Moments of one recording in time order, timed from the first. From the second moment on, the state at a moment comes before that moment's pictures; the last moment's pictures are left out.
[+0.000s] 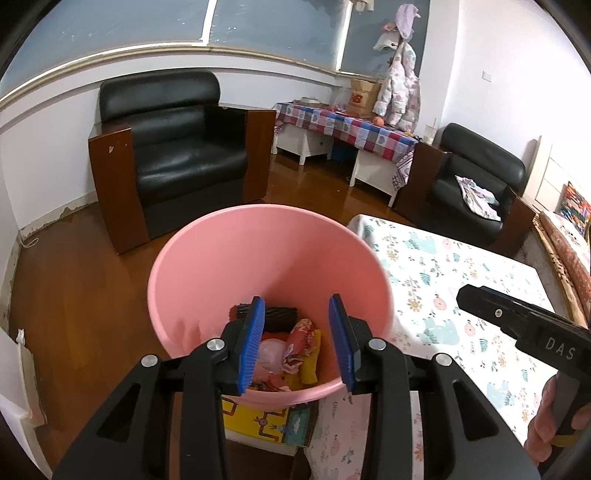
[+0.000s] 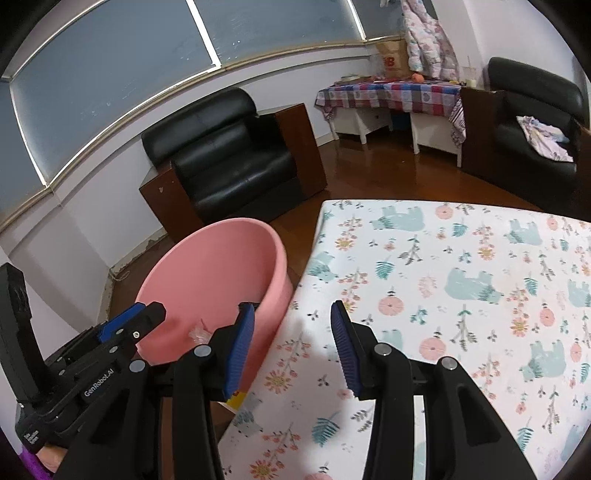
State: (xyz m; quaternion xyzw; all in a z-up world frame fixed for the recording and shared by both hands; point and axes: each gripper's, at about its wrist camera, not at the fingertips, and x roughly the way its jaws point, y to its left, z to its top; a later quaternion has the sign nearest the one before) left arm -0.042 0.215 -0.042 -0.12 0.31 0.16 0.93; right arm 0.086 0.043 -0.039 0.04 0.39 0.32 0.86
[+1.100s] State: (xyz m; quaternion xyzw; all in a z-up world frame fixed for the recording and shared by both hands) left arm -0.035 0.151 -0.025 -0.08 0.31 0.11 0.94; right arm 0.061 -0.016 -0.029 0.04 0.37 0.25 0.89
